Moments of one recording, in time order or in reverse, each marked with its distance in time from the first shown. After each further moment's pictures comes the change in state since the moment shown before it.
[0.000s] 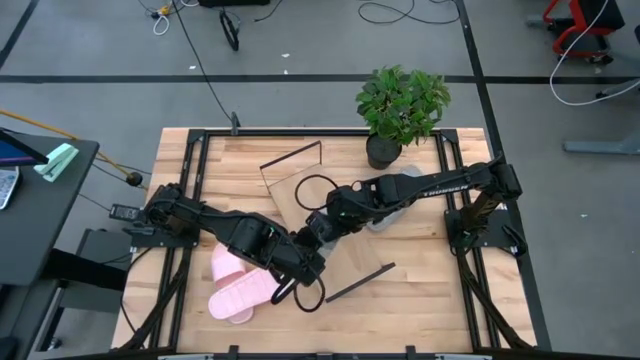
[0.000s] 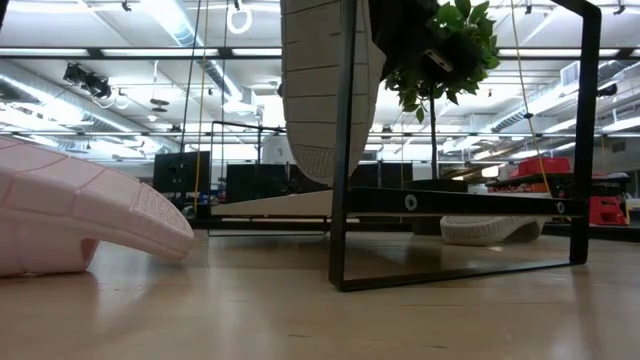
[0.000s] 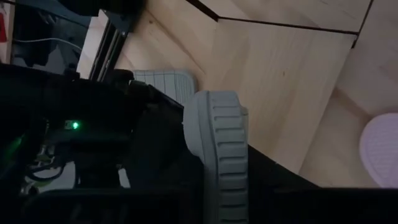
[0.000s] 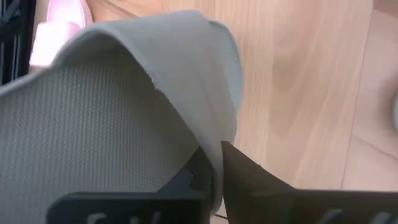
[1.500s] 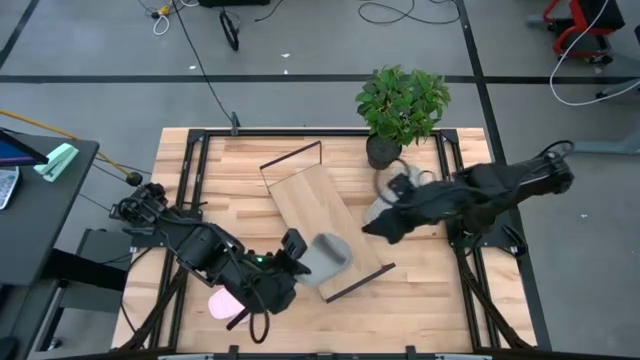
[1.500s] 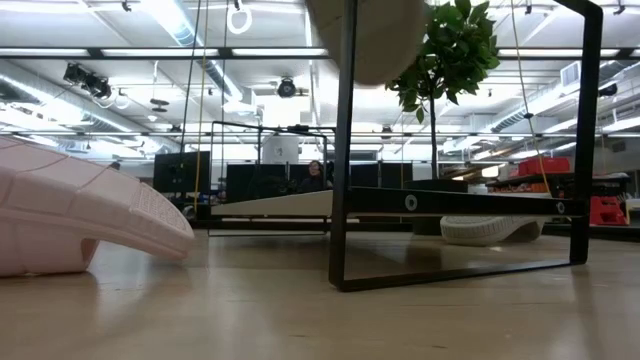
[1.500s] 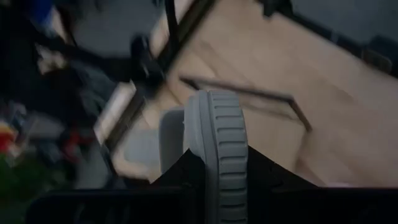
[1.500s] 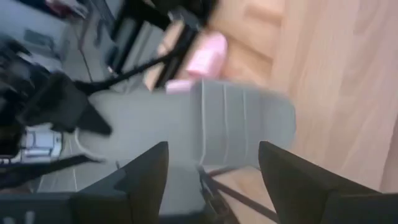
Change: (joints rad) left arm -0.195 -0.117 0.004 0.139 0.000 -0.096; right arm 0.246 -0.450 0.000 0.016 0.277 0.046
